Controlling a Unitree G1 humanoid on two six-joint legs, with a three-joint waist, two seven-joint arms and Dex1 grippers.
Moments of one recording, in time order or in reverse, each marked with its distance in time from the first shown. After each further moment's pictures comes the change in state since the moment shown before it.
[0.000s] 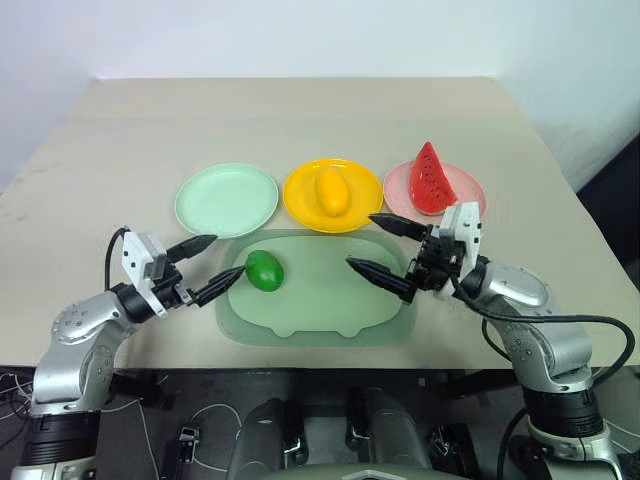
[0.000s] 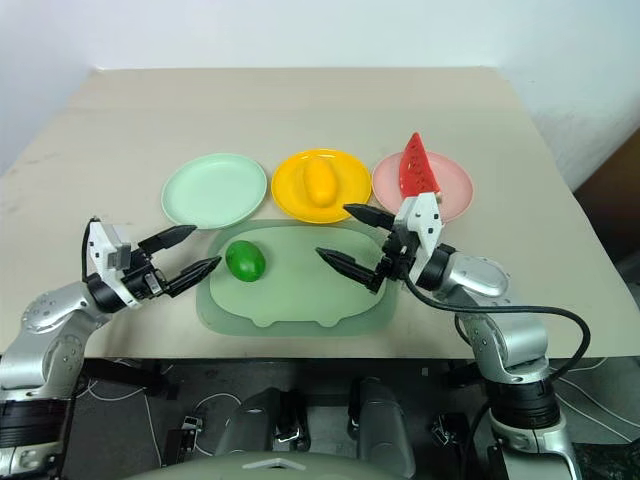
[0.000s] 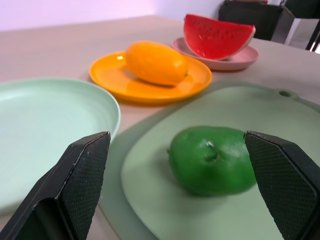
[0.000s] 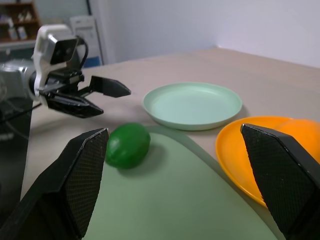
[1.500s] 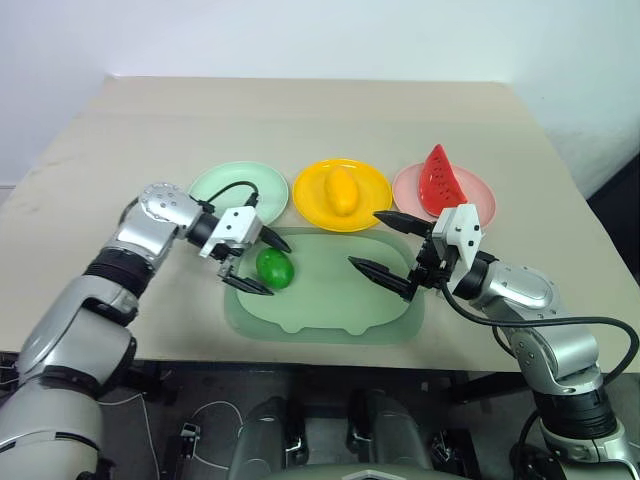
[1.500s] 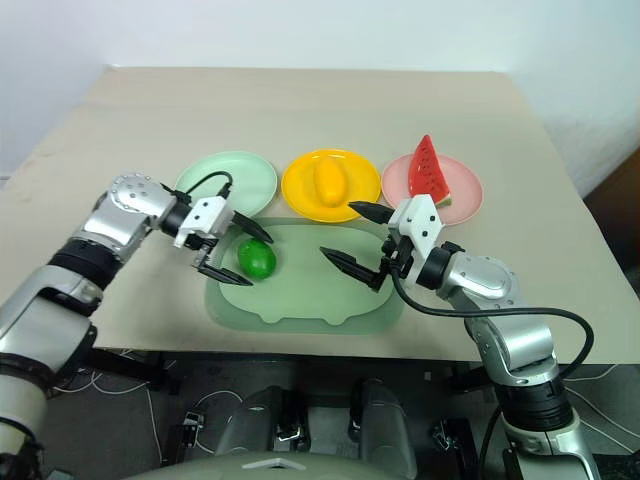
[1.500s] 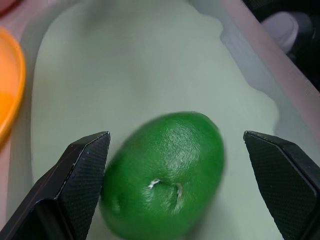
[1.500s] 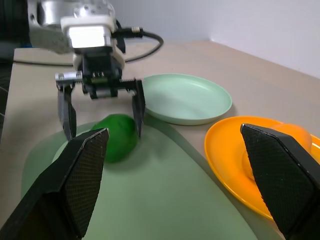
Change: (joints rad) left arm -0.925 0.080 -0.859 0.902 0.174 -0.584 -0.653; right arm 0.006 -0.076 0.031 -0.026 -0.039 -0.036 -0.105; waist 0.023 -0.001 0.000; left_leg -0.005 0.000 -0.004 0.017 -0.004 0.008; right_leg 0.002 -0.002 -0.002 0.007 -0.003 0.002
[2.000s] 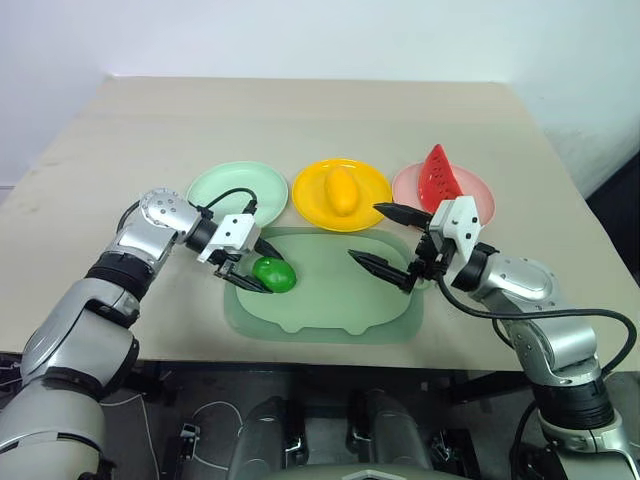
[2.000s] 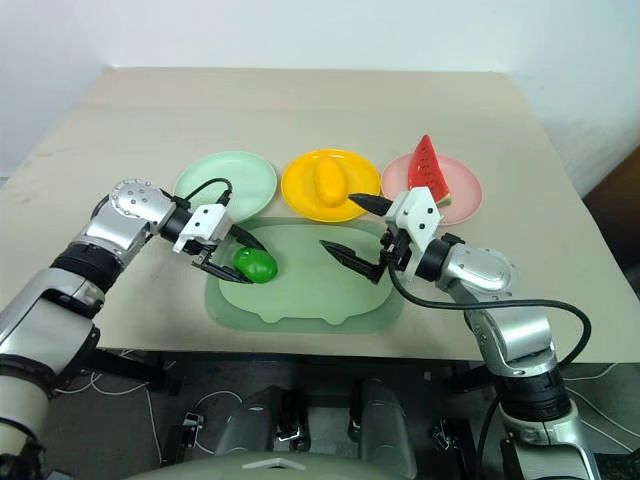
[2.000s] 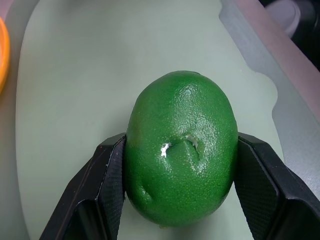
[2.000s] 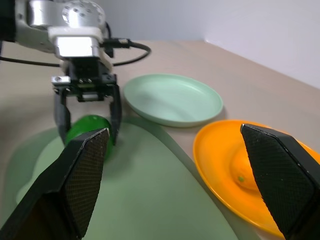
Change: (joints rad) left arm 0.031 0.031 0.021 0.024 0.012 0.006 0.000; right arm -0.052 -0.001 0.005 0.044 -0.043 -0.010 0.008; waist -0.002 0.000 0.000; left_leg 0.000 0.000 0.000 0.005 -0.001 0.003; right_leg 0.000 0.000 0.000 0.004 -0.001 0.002
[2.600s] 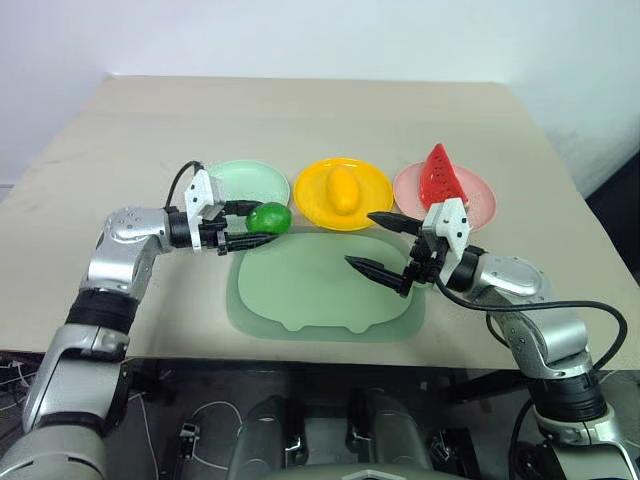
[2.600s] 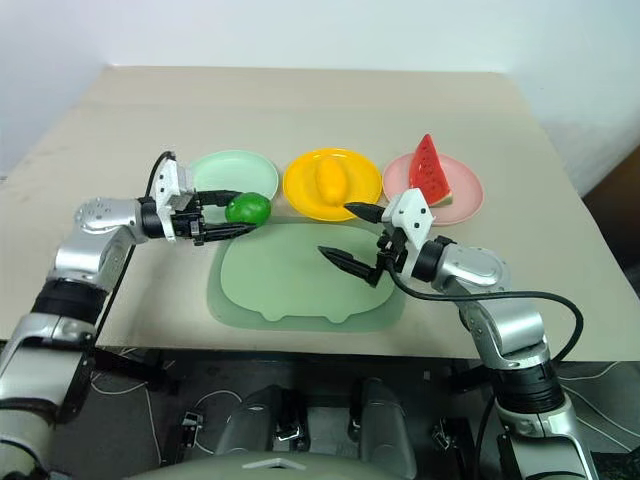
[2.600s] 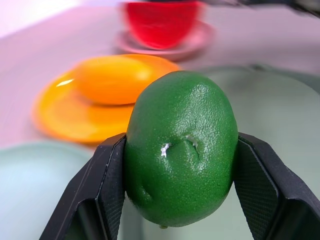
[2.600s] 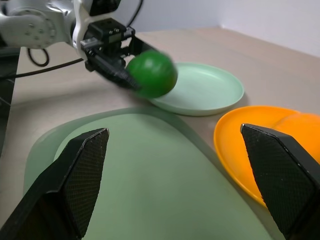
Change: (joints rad) left arm 0.301 -0.071 0.546 -0.403 -0.067 0.461 0.574; right arm -0.019 0.012 0.020 0.062 0.035 0.040 0.046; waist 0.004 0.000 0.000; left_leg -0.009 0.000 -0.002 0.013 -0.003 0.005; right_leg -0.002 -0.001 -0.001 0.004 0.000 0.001
